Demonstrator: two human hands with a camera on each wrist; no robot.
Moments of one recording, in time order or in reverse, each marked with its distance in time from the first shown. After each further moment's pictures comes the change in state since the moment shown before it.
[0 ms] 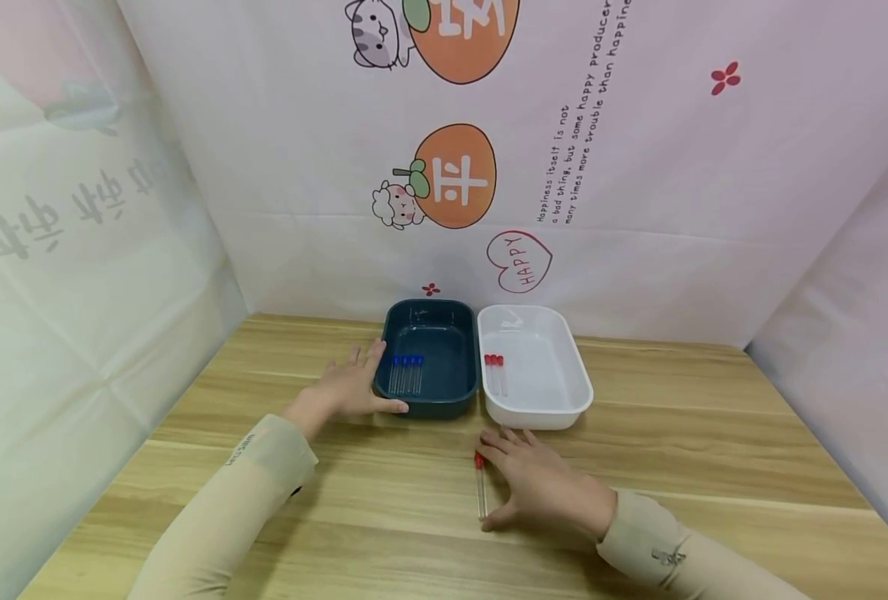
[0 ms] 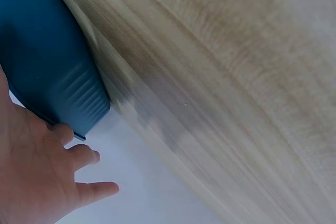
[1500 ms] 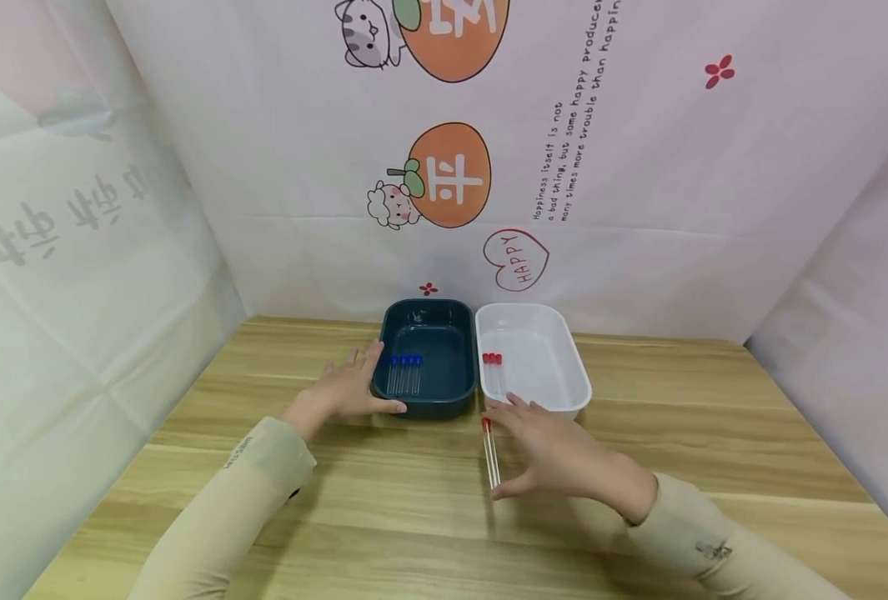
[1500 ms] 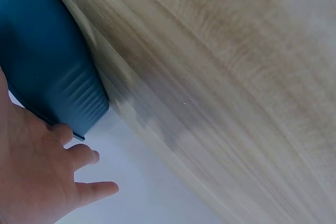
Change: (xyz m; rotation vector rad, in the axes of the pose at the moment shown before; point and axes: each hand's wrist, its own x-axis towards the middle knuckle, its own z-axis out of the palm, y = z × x) left_hand -0.004 0.004 -0.001 -0.017 -0.003 -0.002; right_hand -0.018 0.001 -0.048 -0.022 0.217 -0.122
